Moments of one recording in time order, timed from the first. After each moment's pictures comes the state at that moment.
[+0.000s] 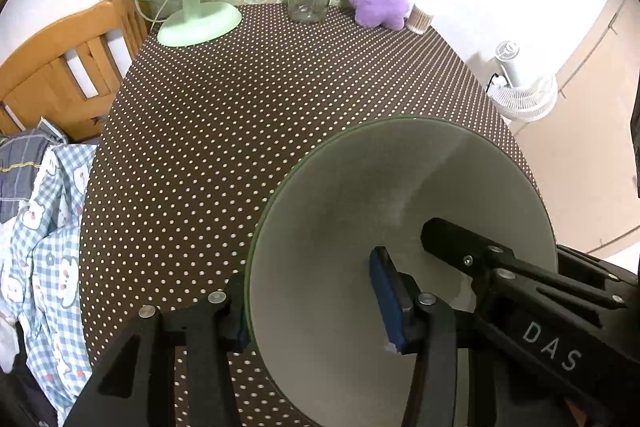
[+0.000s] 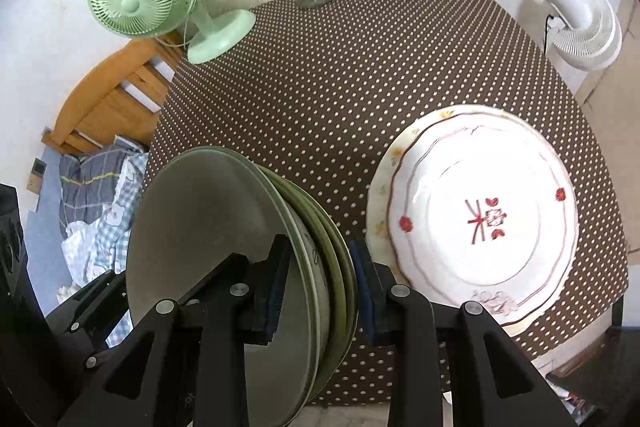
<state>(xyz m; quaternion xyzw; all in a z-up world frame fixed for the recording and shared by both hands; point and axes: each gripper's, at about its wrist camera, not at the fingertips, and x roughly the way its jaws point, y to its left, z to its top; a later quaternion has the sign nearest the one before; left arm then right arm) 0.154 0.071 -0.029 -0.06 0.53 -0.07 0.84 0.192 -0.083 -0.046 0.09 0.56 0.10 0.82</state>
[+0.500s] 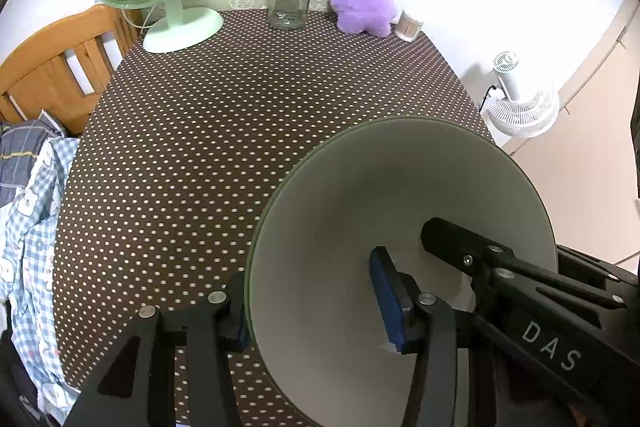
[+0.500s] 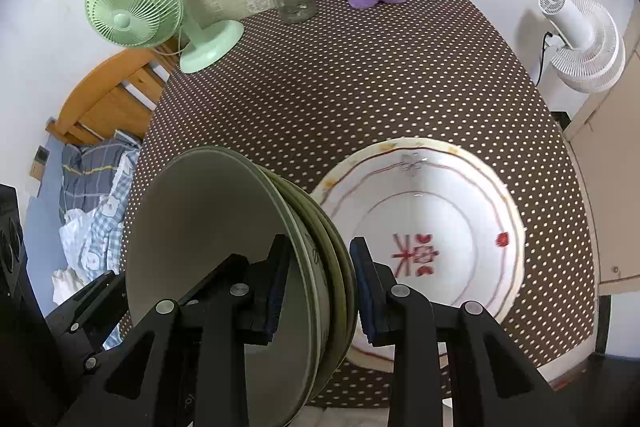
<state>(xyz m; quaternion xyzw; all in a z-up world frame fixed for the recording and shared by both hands) 0.171 -0.003 -0.027 -0.08 0.53 -0.05 0.84 0.211 -0.148 -0.035 0.07 0.56 0.12 0.82</state>
